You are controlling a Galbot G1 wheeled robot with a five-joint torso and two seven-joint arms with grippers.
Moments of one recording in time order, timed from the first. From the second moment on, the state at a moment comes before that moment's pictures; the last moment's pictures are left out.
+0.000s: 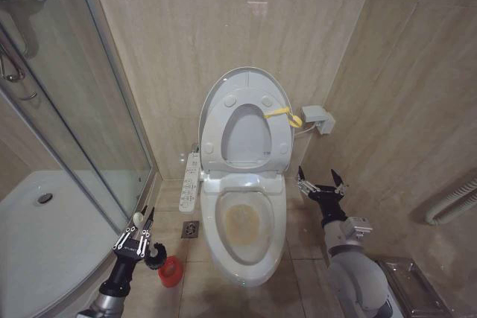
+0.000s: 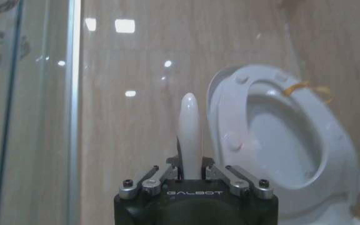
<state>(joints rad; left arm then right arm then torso) 1.54 -1.15 -0.53 -1.75 -0.30 -0.79 0.12 -1.37 1.35 0.54 2.17 0.26 -0.14 0.24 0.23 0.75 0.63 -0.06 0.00</state>
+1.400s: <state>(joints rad) 1.14 -1.20 -0.35 -1.07 -0.32 -0.82 0.13 -1.37 1.35 0.54 2.17 0.26 -0.14 0.24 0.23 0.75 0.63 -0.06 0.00</state>
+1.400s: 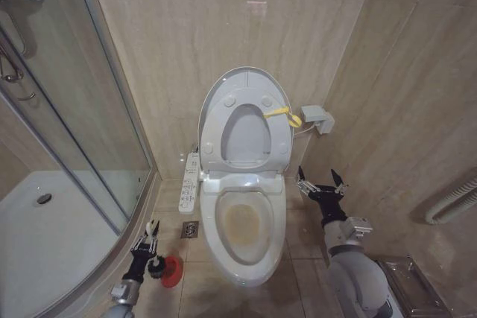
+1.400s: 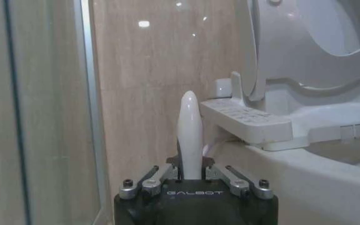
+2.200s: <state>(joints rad) 0.99 -1.25 -0.25 -0.88 -0.34 -0.82 0.15 -1.37 1.35 0.54 2.17 0.26 -0.14 0.24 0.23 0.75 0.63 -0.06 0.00</state>
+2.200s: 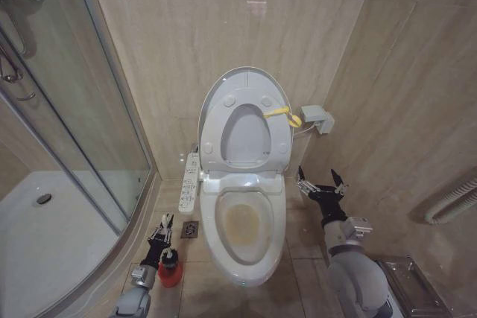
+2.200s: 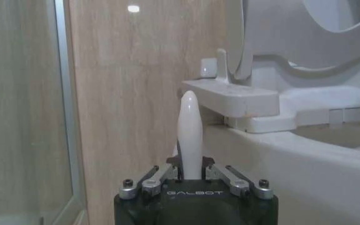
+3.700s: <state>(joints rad) 1.04 -1.26 -0.27 -0.78 -0.23 -0.82 0.08 -1.37 1.35 0.54 2.17 0.26 -0.14 0.24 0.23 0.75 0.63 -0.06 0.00</state>
